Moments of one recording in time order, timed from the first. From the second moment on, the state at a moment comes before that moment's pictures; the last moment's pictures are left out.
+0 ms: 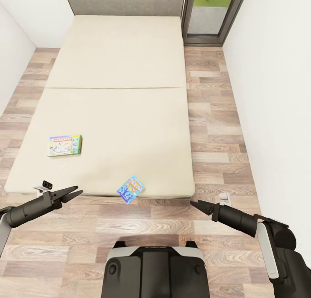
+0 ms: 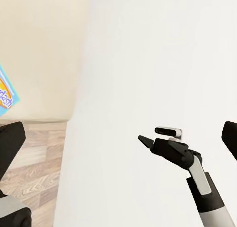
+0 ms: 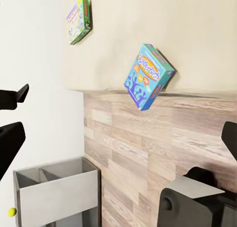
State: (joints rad) left arm -0.47 0.37 0.39 -1.23 0.43 1.00 -1.35; right arm -0.34 -0.05 -0.28 -1.57 -0.19 0.91 1.06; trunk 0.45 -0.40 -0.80
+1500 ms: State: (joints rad) left arm -0.47 0.37 0.40 -1.23 0.43 1.00 -1.36; right arm -0.34 -0.05 -0.28 -1.57 -0.19 0.91 1.06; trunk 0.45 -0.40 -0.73
